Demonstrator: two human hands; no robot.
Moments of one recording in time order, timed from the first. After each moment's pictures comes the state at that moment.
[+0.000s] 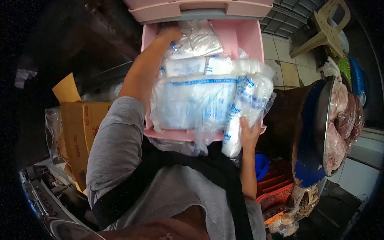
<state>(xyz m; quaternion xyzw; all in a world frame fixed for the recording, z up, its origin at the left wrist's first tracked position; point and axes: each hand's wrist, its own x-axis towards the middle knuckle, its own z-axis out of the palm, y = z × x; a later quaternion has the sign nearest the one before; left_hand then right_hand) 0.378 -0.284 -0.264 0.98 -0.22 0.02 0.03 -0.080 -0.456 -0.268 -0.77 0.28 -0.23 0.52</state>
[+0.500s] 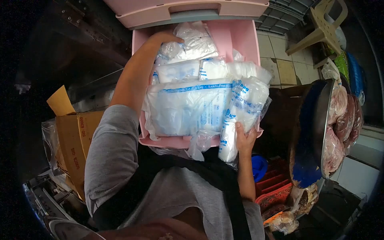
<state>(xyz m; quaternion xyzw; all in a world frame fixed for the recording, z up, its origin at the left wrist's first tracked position) 0.436 -0.283 -0.326 0.89 -0.29 -0.27 0.23 -0.081 -0.452 -0.266 -0.79 0.27 -0.24 0.49</state>
